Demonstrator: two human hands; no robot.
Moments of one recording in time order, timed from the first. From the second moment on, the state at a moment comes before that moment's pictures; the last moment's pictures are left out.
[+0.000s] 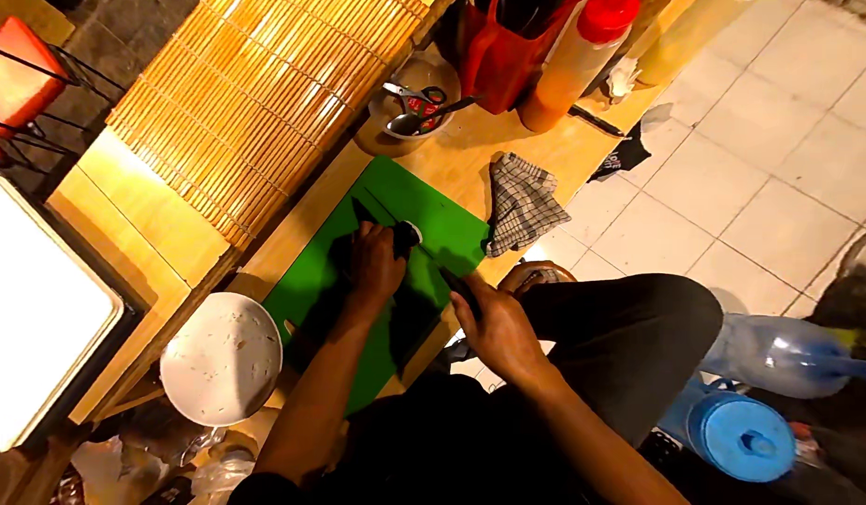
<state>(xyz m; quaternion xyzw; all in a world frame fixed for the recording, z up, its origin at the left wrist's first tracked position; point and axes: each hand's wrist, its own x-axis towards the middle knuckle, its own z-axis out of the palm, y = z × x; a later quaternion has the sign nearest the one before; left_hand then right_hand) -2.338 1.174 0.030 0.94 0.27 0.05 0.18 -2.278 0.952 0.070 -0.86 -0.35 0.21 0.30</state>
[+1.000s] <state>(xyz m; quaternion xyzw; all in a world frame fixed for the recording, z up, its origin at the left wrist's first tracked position) -2.337 1.179 0.034 0.94 0.27 0.02 0.20 -2.280 0.902 0.088 -0.88 -0.29 0.37 0.10</state>
